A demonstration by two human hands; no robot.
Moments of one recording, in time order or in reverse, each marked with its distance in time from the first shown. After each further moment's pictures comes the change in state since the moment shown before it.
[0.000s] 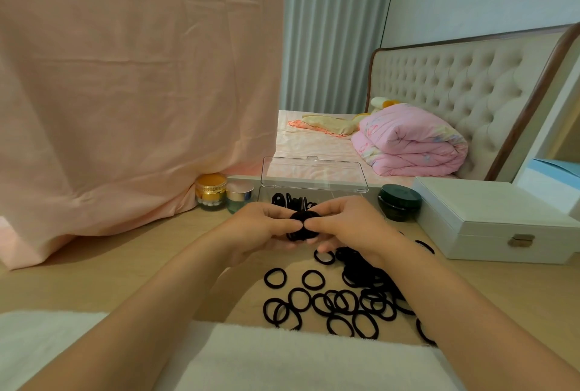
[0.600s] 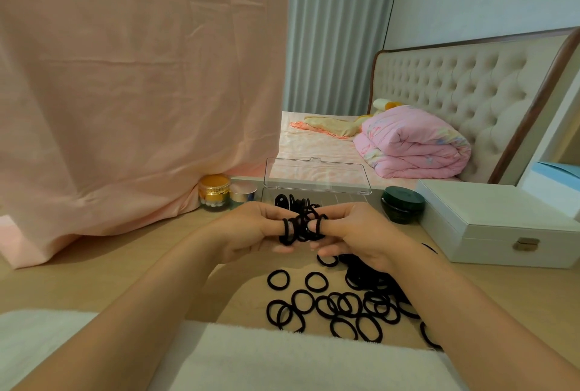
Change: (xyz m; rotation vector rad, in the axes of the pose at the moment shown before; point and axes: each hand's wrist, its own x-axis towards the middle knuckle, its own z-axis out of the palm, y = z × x) left_hand -0.001 0.003 -0.016 -0.029 -0.103 -0.031; right_hand 0.005 0.007 -0.002 0.183 -0.088 0.056
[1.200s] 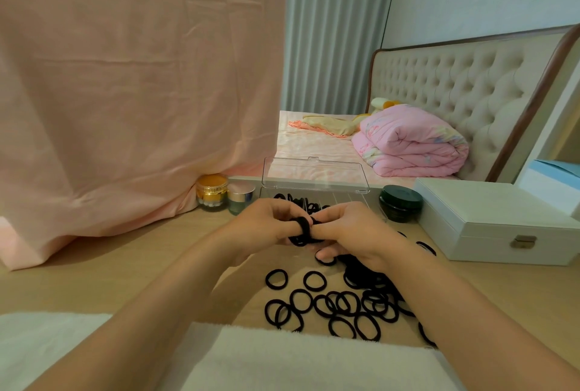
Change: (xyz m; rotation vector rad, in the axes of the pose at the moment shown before) left_hand -0.002 0.003 0.022 0.348 0.106 0.187; right_hand 0.000 0.000 0.003 -0.136 0.009 0.016
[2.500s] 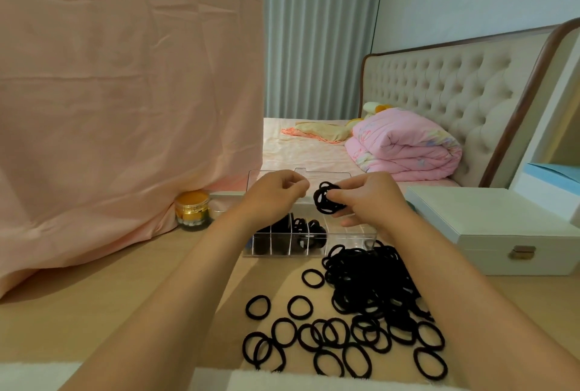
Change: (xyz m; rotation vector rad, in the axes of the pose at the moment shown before) left_hand 0.081 0.034 0.006 0.336 0.216 0.119; right_hand 0.033 -0.026 -0.059 -0.089 0.403 -0.167
